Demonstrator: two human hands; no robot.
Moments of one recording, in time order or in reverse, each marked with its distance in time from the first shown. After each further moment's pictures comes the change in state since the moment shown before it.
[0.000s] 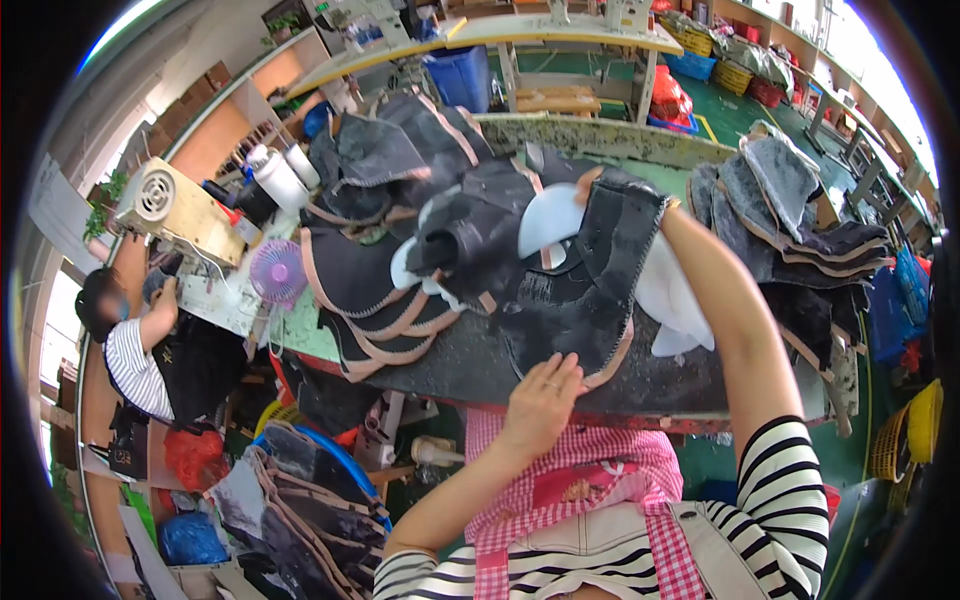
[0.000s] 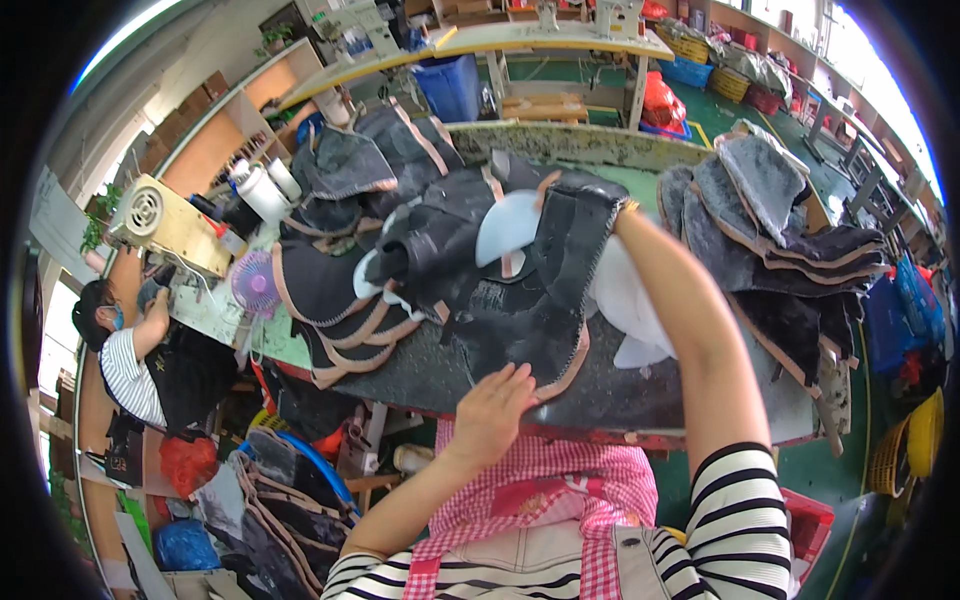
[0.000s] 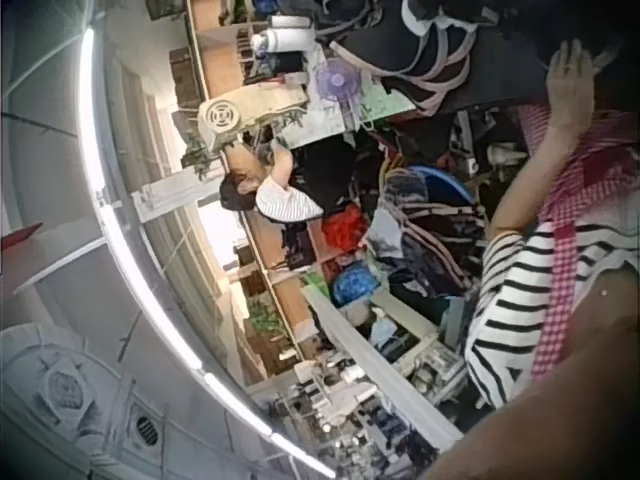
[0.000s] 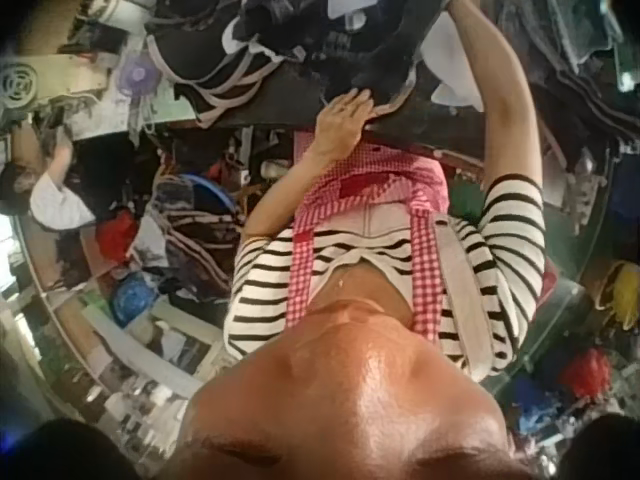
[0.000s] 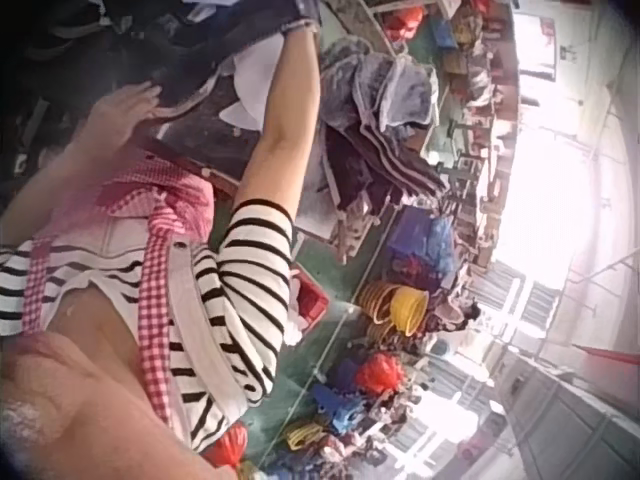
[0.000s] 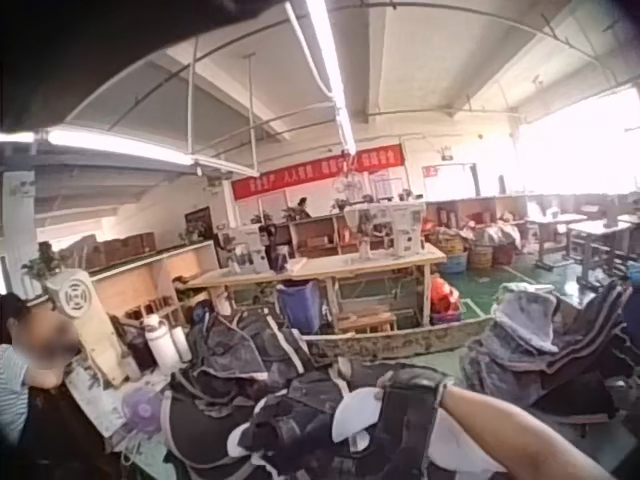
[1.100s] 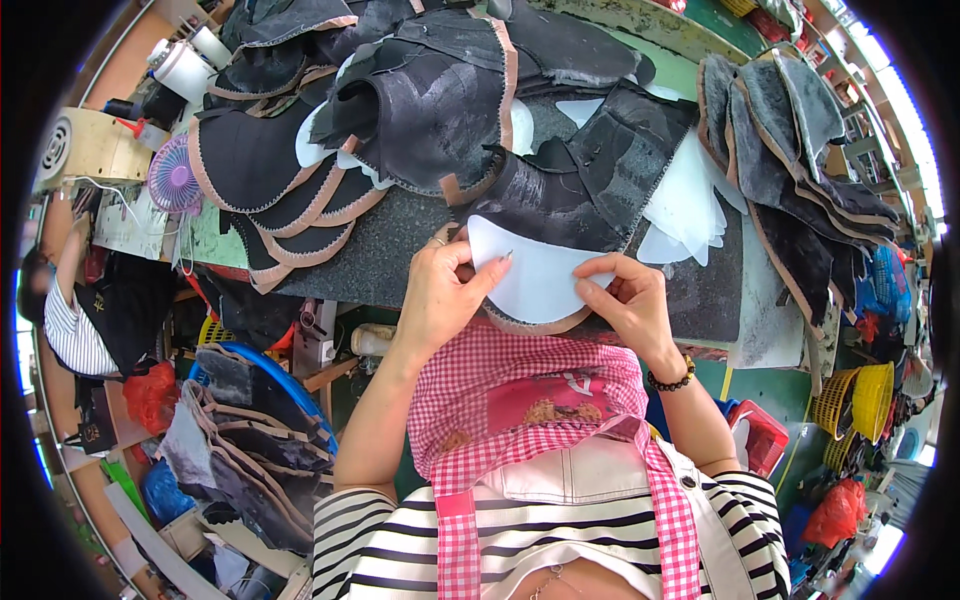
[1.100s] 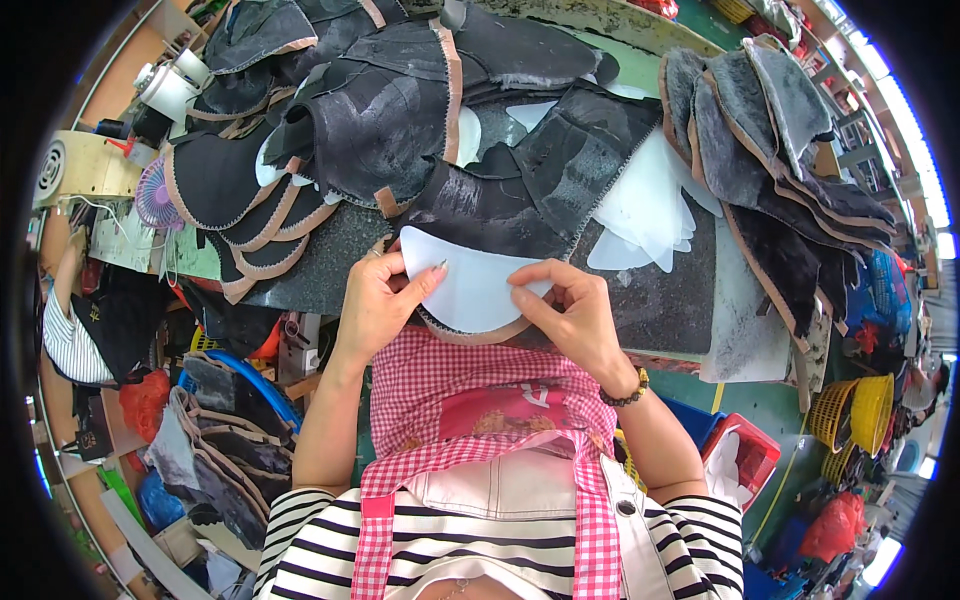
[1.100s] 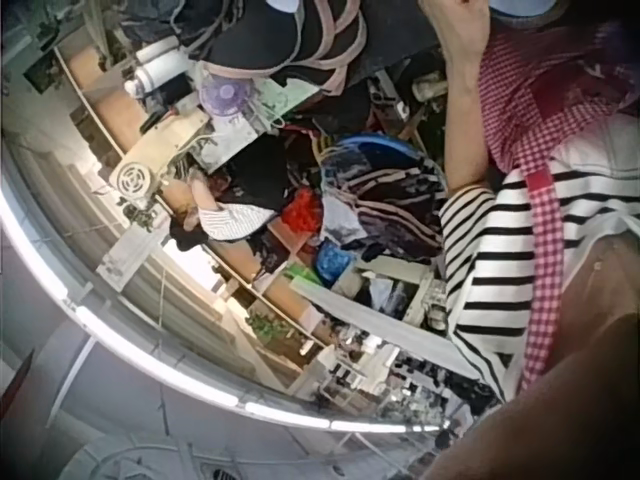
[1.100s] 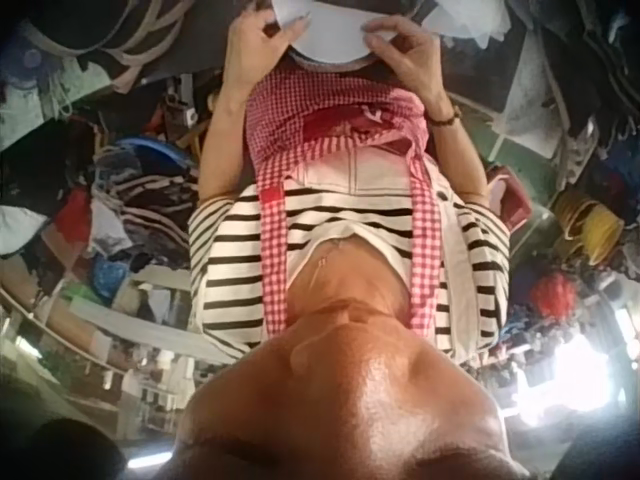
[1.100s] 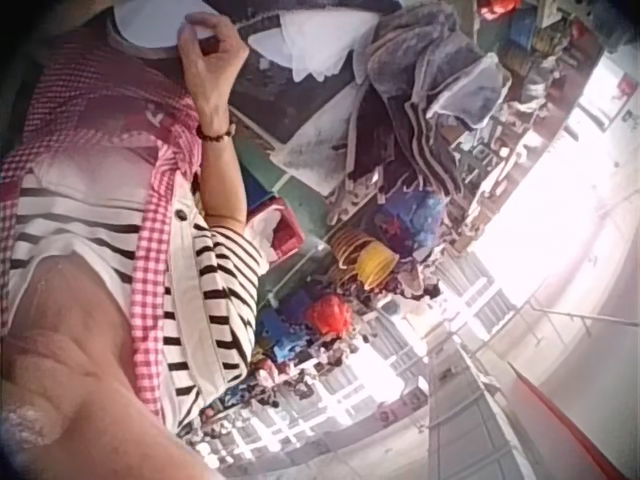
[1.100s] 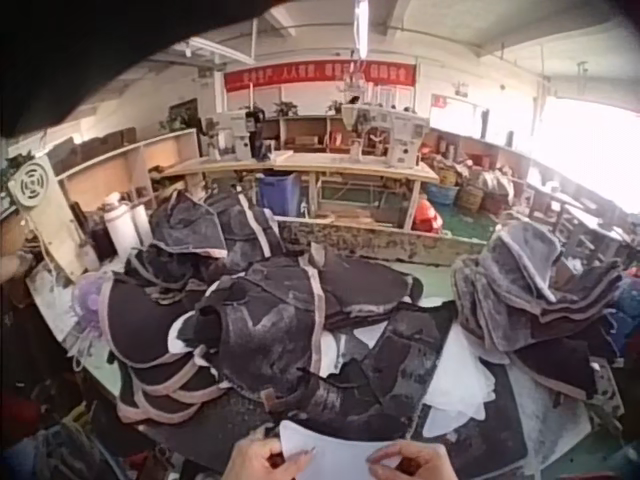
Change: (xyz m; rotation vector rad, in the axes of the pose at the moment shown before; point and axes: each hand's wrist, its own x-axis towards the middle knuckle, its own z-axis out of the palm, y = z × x) left_hand 0.005 -0.052 -0.013 -0.793 -0.242 -0.823; right_hand -0.213 -0.151 0.122 0.597 0.291 0.515
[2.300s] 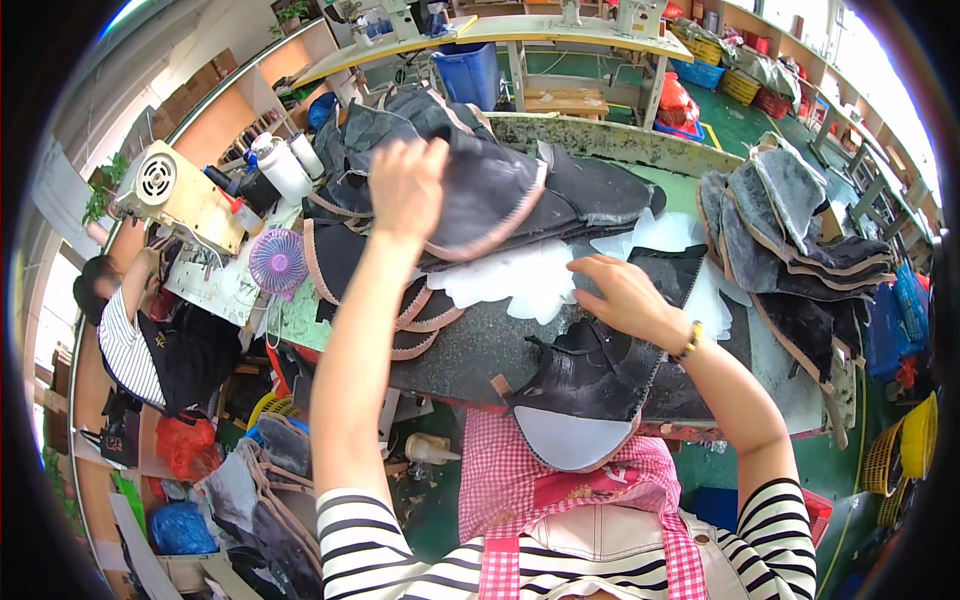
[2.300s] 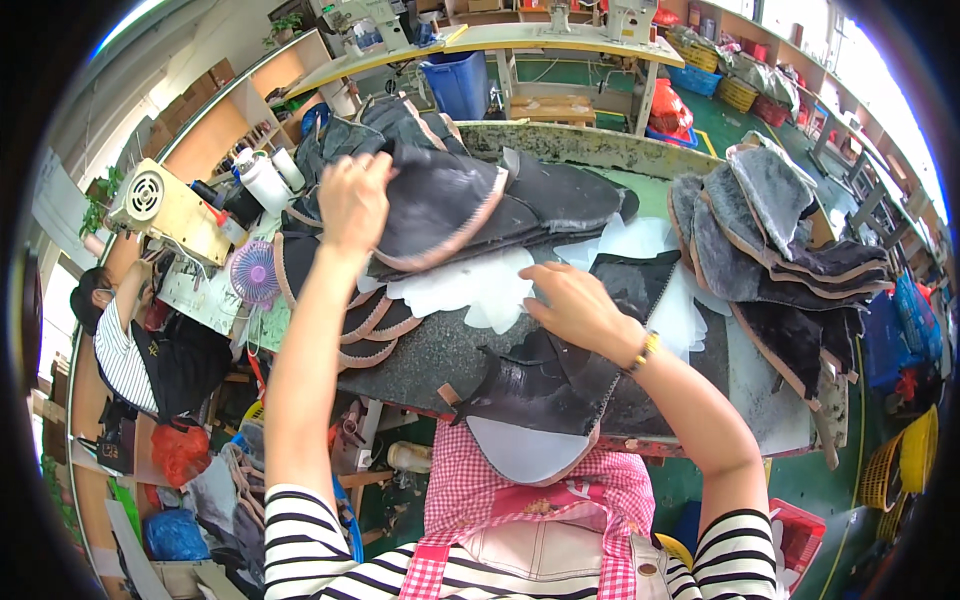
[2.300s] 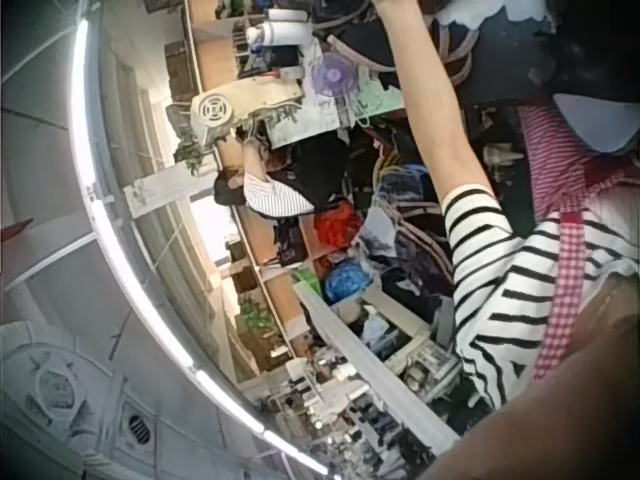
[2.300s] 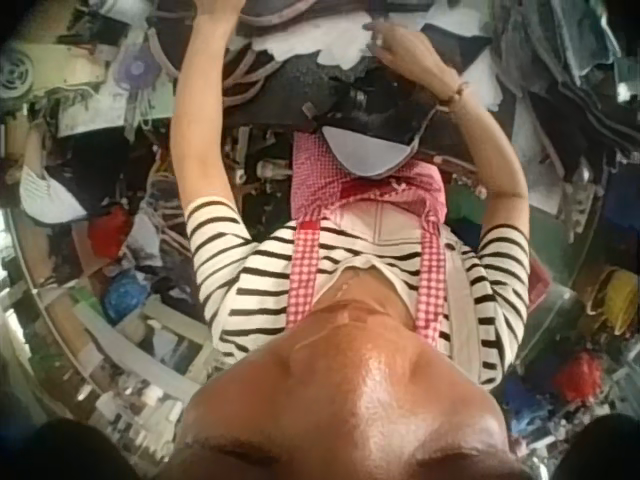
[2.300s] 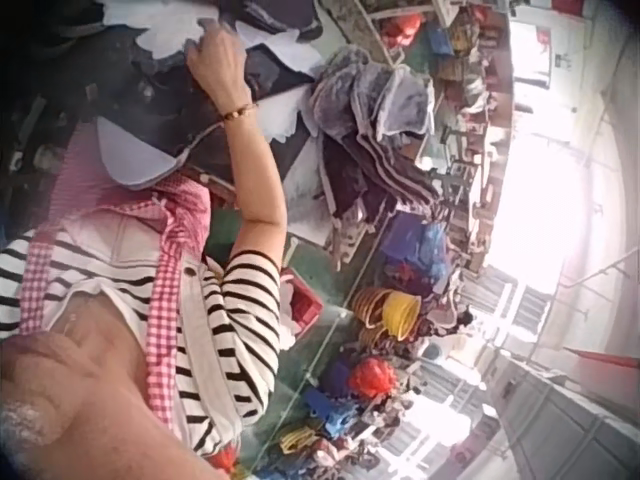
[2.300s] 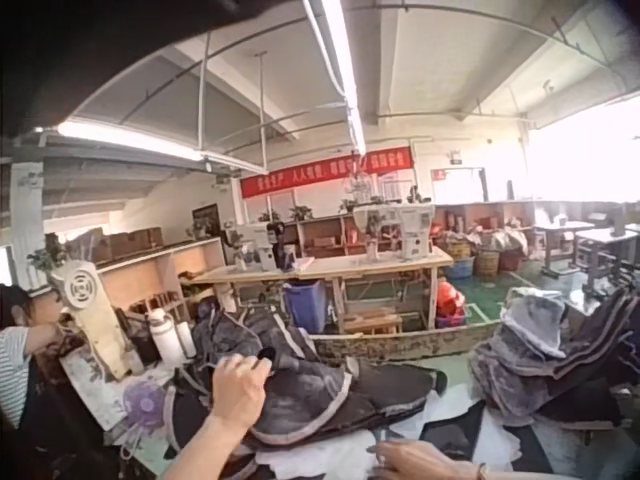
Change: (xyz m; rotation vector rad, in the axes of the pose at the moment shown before) left_hand 0.158 0.102 -0.143 1.242 0.715 0.853; right_hand 0.113 -0.060 -0.005 -0.811 -0.177 -0.561
